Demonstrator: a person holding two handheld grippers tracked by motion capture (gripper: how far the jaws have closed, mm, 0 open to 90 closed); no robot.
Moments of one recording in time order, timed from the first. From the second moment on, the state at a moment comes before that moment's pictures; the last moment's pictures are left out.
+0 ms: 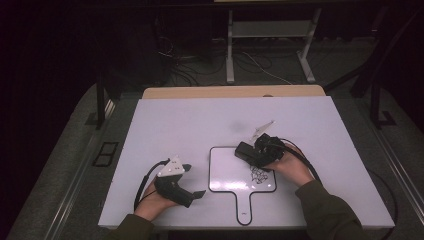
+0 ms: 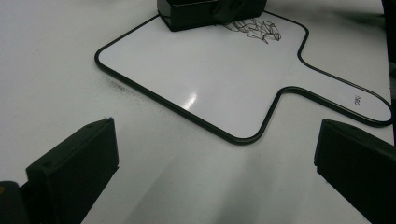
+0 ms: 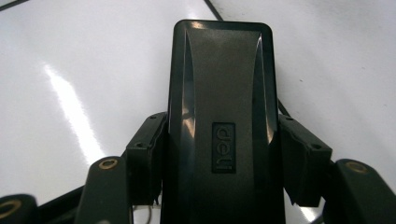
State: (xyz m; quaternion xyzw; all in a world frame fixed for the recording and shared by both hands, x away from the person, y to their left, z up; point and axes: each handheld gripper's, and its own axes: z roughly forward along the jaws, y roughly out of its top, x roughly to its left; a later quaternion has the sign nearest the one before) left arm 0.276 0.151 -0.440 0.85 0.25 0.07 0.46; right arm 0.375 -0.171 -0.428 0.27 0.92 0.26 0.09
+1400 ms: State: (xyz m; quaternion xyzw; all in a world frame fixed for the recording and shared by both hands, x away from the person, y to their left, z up) left arm 0.276 0.151 -0.439 0.85 0.25 0.07 0.46; right arm 0.370 -0.178 -0.426 0.29 0.92 0.24 0.09
